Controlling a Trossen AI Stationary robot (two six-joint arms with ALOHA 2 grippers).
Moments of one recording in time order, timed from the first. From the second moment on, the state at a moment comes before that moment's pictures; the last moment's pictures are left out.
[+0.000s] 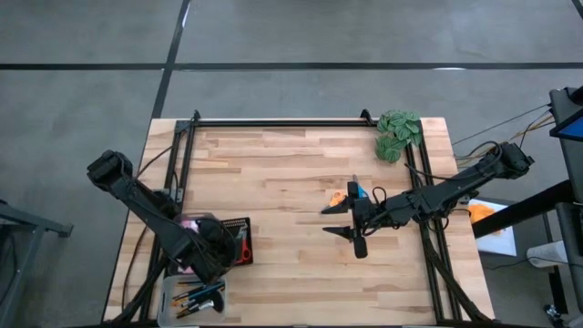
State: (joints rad) left arm -0.76 1.47 0.91 -0.90 -0.41 -2.19; right arm 0.41 1.21 0.77 0.29 0.37 0.20
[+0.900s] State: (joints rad) left arm -0.19 1.48 0.80 -0.02 -0.57 -0.82; right arm 0.41 1.21 0.77 0.29 0.37 0.20
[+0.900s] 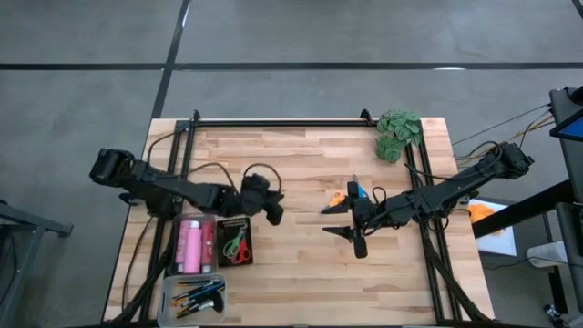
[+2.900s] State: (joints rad) left arm -0.03 2.18 1.22 0.29 -0.10 -0.12; right arm 0.41 1.21 0.77 0.26 0.37 0.20
